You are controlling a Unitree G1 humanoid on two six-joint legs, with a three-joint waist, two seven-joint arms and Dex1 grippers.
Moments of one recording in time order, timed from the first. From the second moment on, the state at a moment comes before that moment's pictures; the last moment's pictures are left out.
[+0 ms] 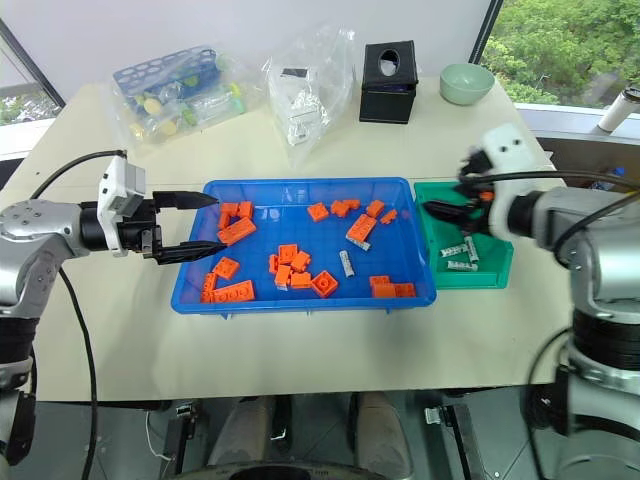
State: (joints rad) left arm -0.47 0.85 0.08 -0.04 -0.51 0.42 -1.24; right arm -0.63 -0.69 -0.23 -0.46 0.36 1.46 0.76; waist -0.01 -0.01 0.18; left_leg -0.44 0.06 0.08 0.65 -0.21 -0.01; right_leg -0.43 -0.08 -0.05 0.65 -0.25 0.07
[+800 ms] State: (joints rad) left arm -0.47 0.85 0.07 -0.07 -0.51 0.43 -1.23; right arm -0.55 -0.40 0.08 -0.33 0.37 1.44 0.44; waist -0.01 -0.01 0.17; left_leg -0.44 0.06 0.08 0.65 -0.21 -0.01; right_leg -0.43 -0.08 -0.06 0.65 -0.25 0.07
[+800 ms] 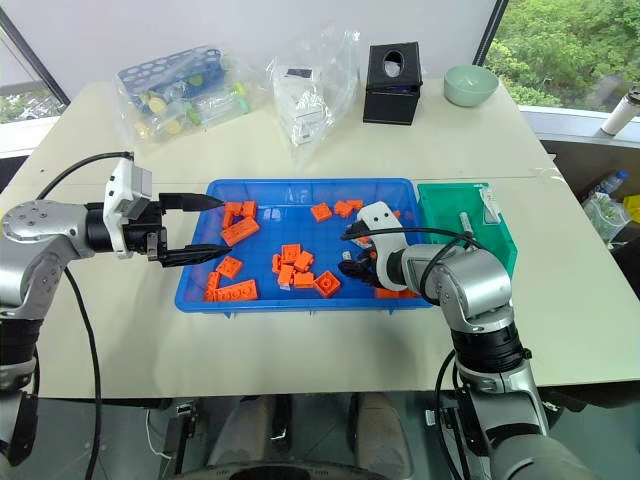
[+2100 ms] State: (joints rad) left arm -0.58 0.76 0.01 -0.02 -0.50 0.42 -1.29; right arm -0.67 -0.95 0.20 -0.19 0.21 0.62 0.85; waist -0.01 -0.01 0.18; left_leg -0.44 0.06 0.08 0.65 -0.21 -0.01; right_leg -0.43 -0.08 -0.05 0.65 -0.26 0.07
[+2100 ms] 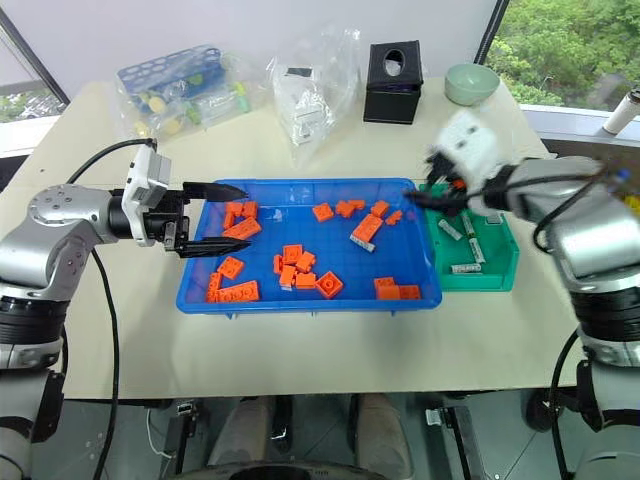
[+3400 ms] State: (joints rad) left arm -0.52 0.82 0.07 -0.12 -0.54 0.47 -1.20; right arm -0.70 -0.59 0.37 0.32 -0.34 -0.15 0.72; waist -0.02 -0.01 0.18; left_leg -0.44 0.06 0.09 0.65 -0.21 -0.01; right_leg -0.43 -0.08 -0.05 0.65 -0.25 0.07
